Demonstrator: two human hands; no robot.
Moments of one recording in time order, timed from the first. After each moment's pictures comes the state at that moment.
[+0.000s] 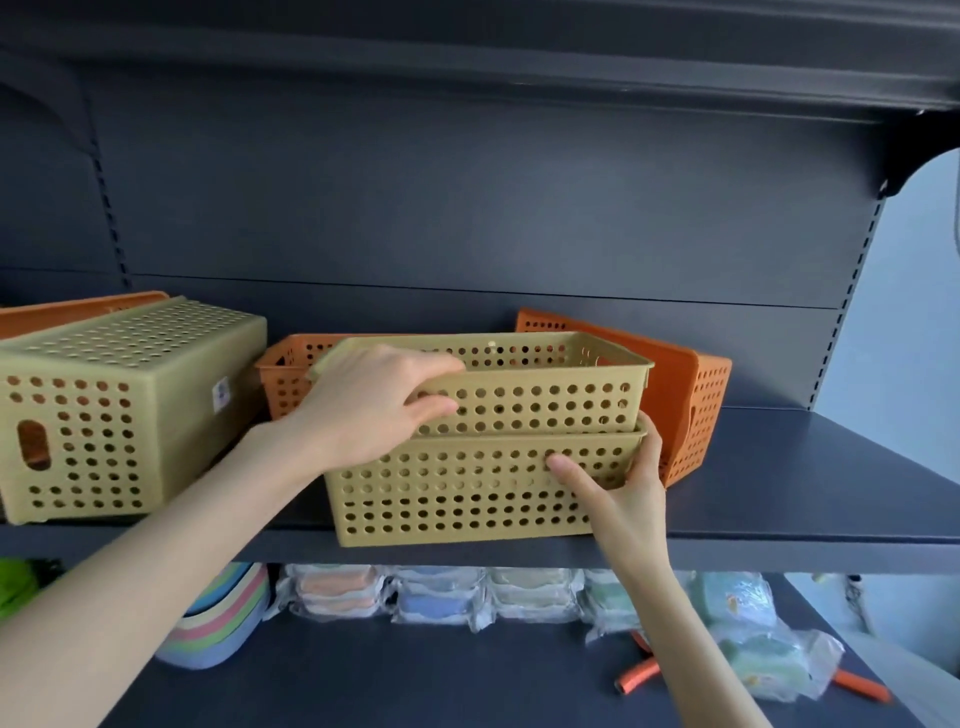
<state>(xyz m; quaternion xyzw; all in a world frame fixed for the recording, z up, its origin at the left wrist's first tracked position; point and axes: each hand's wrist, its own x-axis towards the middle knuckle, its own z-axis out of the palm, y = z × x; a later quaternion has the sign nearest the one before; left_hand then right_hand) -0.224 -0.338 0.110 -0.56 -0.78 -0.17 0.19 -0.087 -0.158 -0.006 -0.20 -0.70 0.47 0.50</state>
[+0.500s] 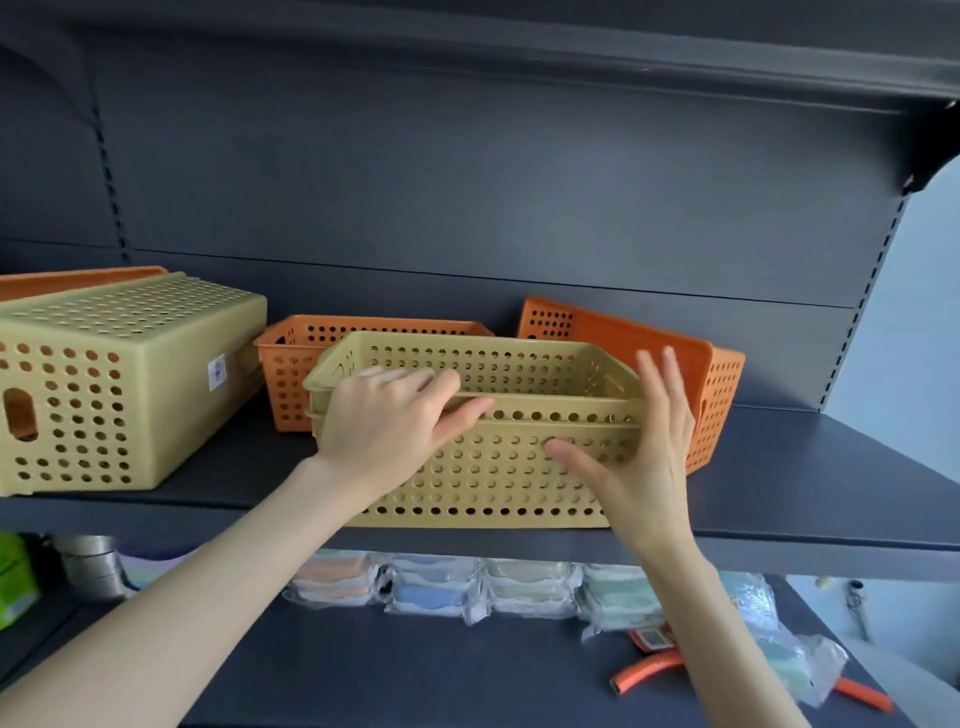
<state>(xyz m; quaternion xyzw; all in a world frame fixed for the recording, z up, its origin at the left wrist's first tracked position) -0.241 -0.314 0.055 -0.53 -0.67 -0.18 0.48 -0.085 -0.148 0.010 -0.16 -0.79 0.23 0.54</state>
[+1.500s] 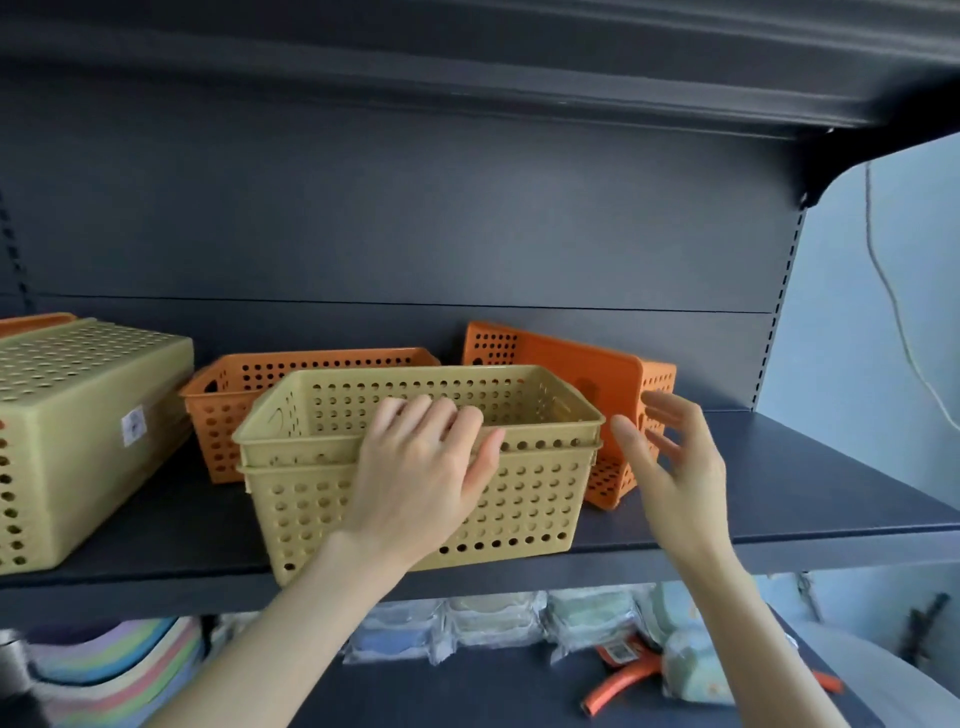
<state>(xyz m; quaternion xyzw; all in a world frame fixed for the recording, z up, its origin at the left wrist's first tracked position) -0.199 -0.261 0.042 -0.53 -0.63 -0.25 0.51 -0.035 -0.117 0.032 -0.22 -0.72 0.34 0.57</state>
